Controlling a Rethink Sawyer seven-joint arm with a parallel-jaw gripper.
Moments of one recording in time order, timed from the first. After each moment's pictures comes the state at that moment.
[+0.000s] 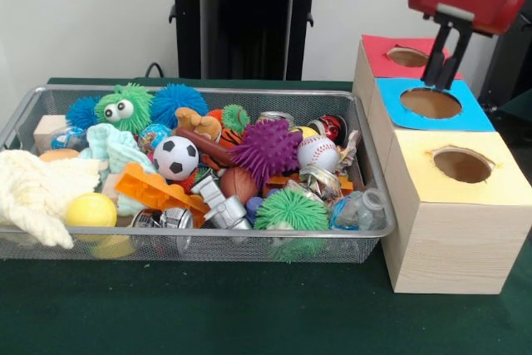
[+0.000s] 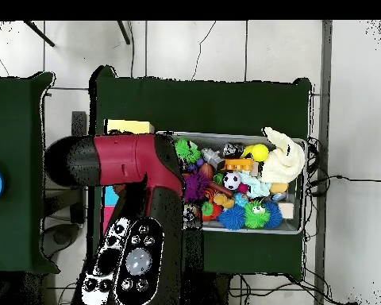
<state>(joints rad) 0.19 -0.64 -0.24 1.35 0.00 0.75 2.36</state>
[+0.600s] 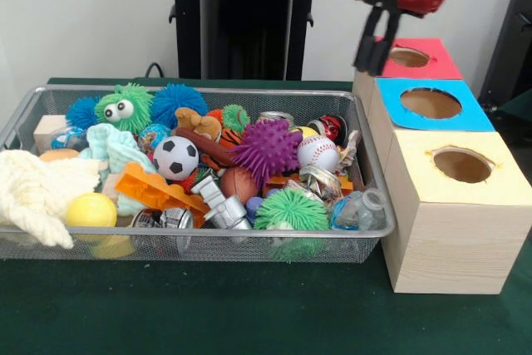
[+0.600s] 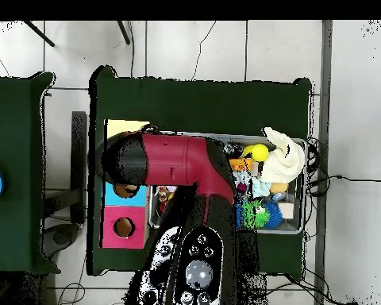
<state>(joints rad) 0.05 -0.71 -0.20 1.41 -0.05 0.70 2.36</state>
